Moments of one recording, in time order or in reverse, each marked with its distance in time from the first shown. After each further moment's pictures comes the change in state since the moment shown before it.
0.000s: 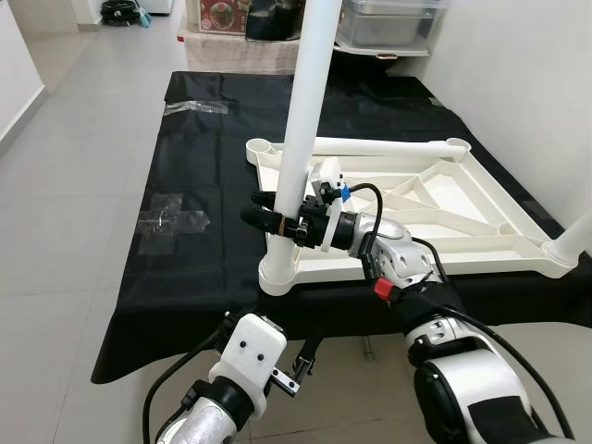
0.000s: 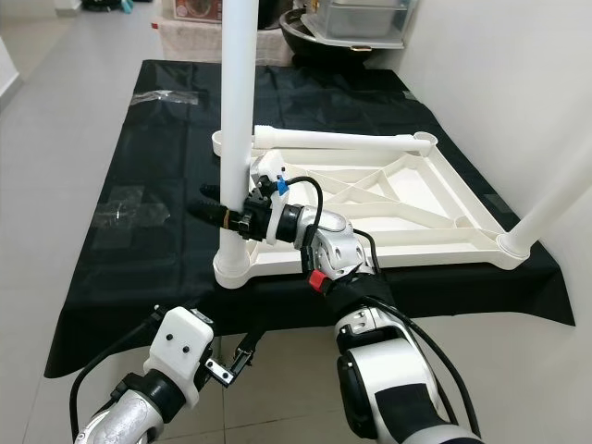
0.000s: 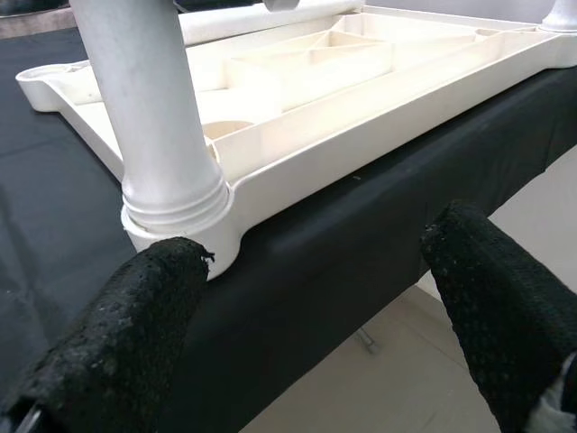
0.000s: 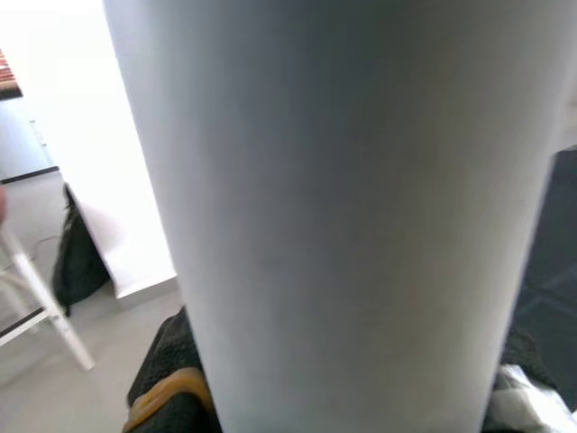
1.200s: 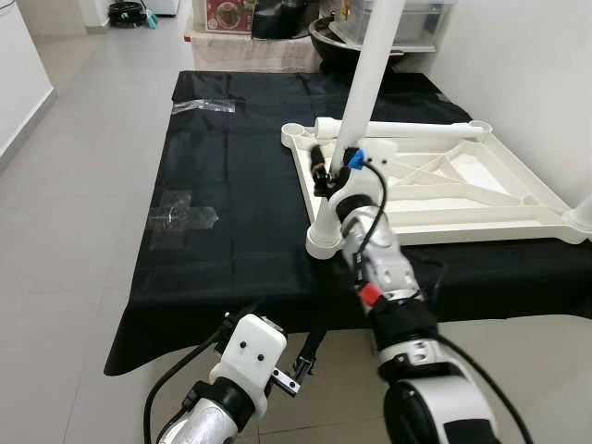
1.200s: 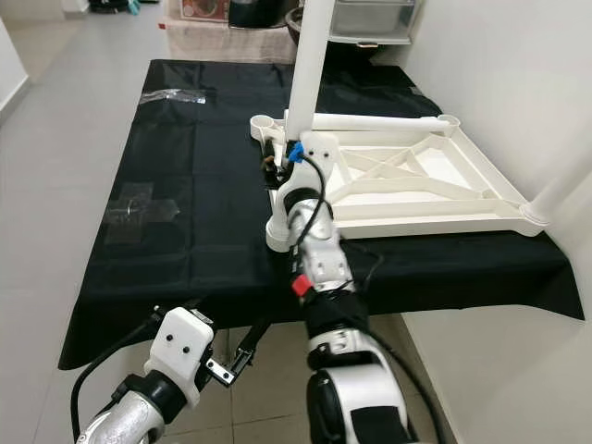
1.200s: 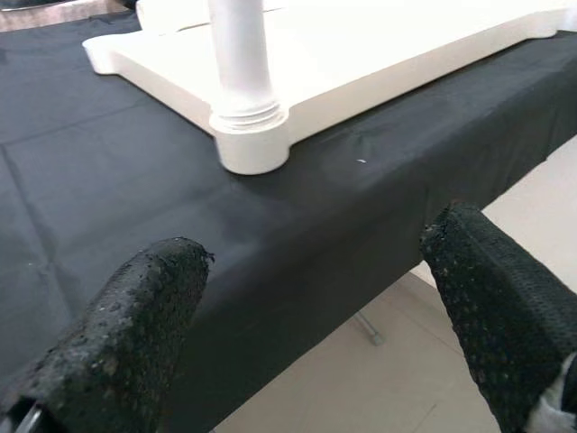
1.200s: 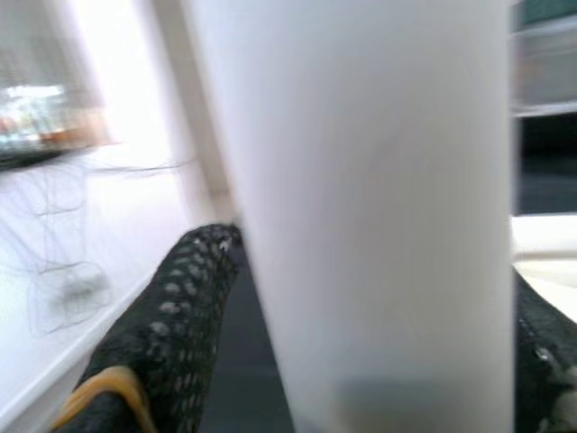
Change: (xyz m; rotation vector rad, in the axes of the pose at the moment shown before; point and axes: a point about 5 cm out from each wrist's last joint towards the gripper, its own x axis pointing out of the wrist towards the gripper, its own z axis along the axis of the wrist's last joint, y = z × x) left arm -0.002 -0.001 -0.002 -0.005 0.011 0.001; right arm -0.016 -0.020 0.022 0.002 -0.255 -0.709
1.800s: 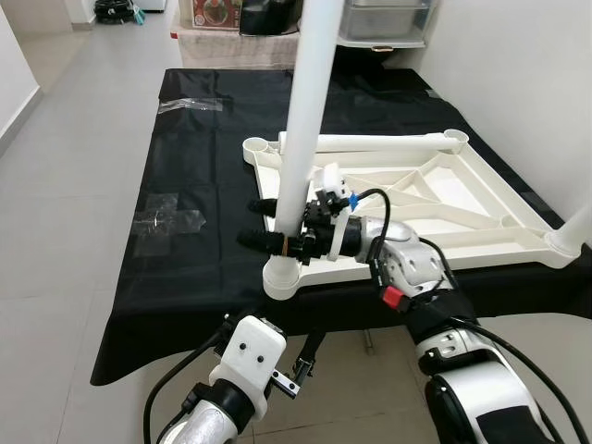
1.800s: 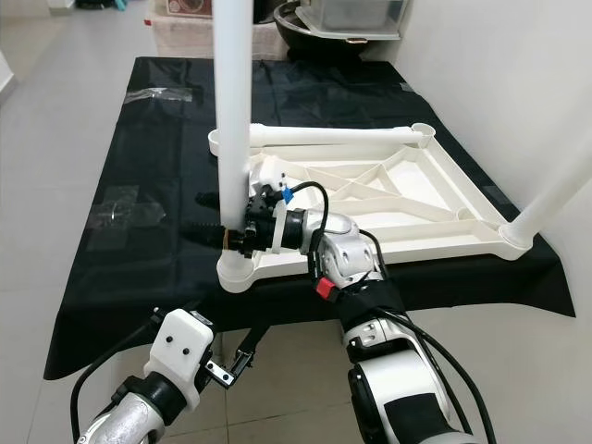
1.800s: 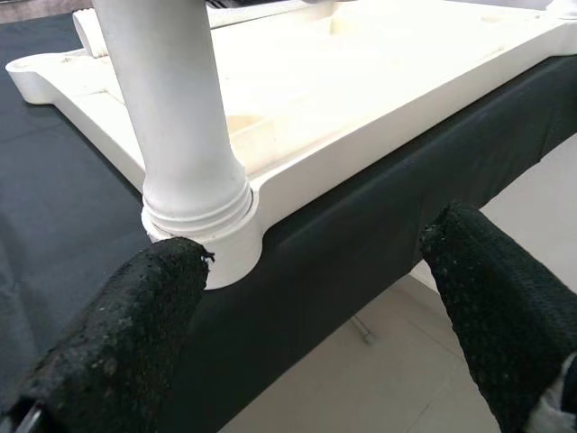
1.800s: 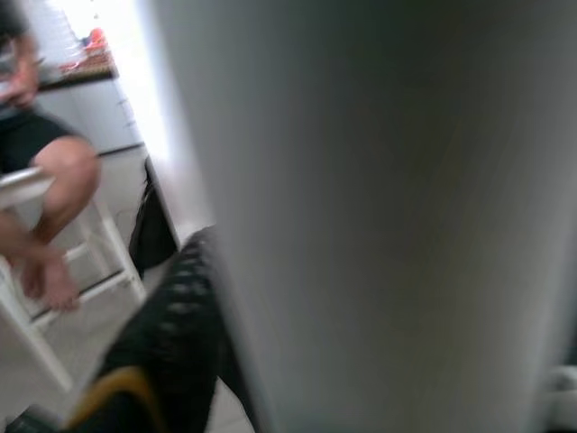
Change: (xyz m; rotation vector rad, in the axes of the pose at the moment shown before) left arm -0.001 -0.001 -0.001 -0.001 0.003 0.001; right arm -0.021 0.032 -0.025 0.026 0.294 0.914
